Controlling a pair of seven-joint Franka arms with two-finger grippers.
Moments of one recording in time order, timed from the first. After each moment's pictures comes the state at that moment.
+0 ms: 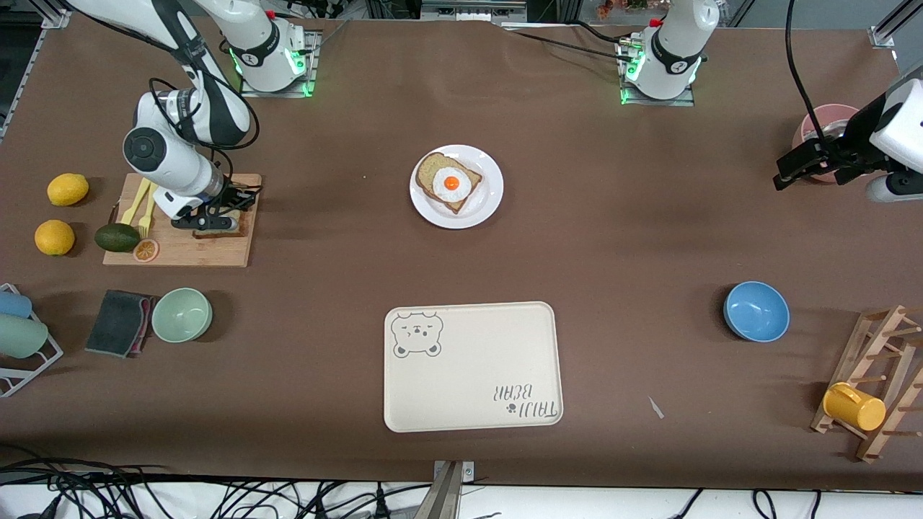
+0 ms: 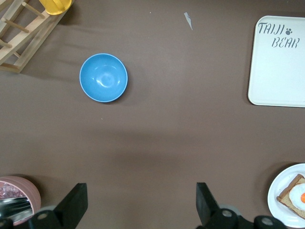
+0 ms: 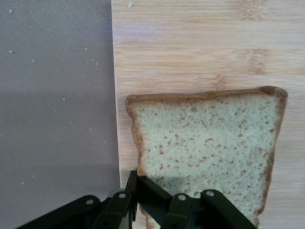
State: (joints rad) left arm -0.01 0.00 0.00 -1.61 -0.02 1.58 -0.14; right arm -0.03 0.18 0.04 -2.53 -0.10 2.56 0.08
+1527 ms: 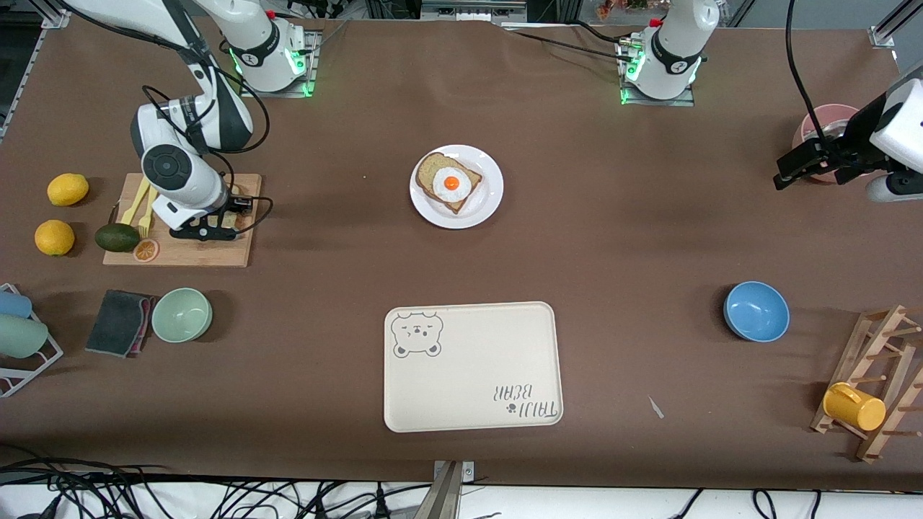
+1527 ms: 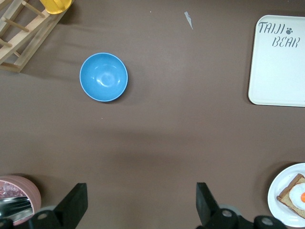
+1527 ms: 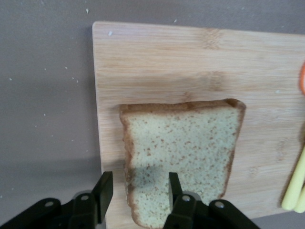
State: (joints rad) left arm -0.01 0.00 0.00 -1.61 -0.02 1.57 -0.14; right arm 0.02 0.22 0.04 -2.39 -0.33 2.36 0.32
